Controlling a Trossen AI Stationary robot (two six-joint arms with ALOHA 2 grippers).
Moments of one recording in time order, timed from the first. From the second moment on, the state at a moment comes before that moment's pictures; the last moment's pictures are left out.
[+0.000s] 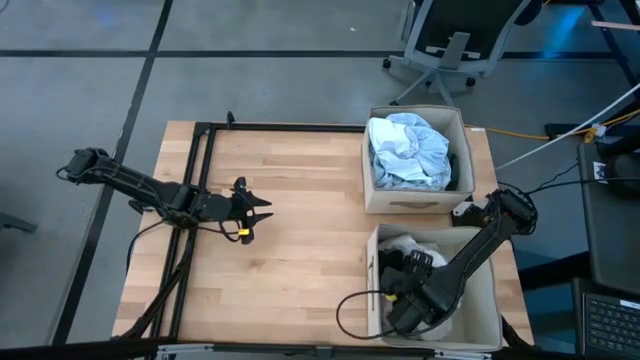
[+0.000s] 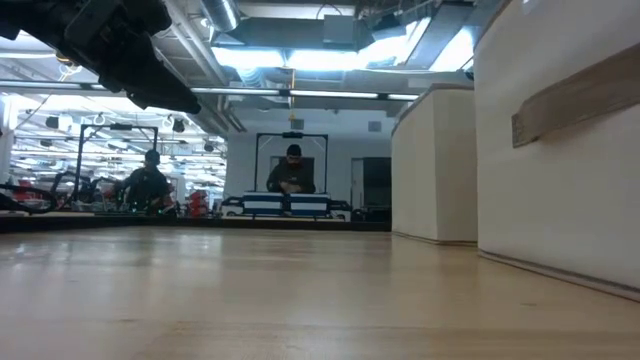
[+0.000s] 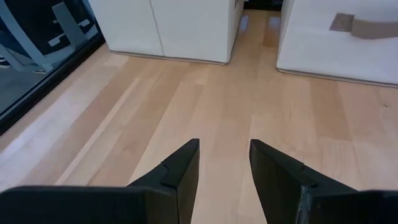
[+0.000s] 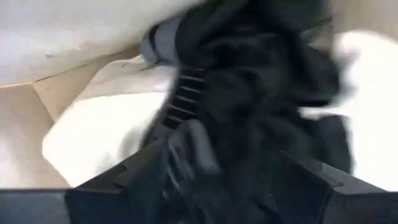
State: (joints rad) left arm -0.27 0.85 0.44 -0.12 -0.50 -0.23; right arm 0.76 1.84 1.59 -1.37 0.12 1.14
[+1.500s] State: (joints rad) left arm -0.25 0.85 0.44 -0.14 -0.43 -0.15; right arm 0.11 0.83 0.76 -0.18 0.06 -0.03
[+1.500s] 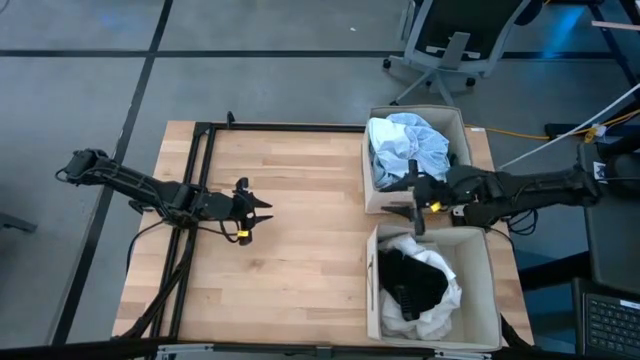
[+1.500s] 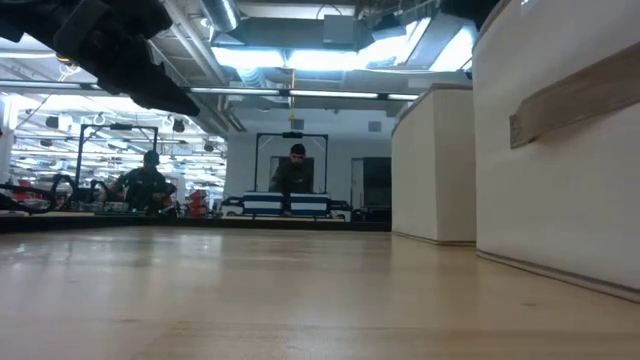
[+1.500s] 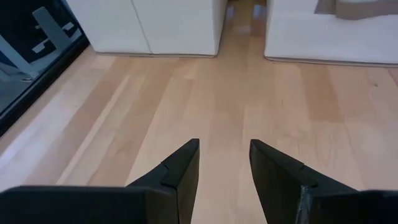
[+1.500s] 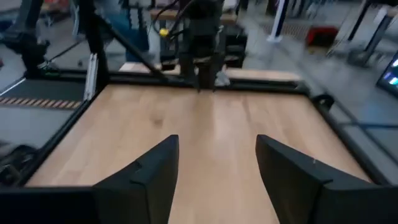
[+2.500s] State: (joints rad) left arm -0.06 0.17 0.16 0.00 -0.24 0.03; right arm -0.03 0.36 0.31 0.06 -0.02 0.00
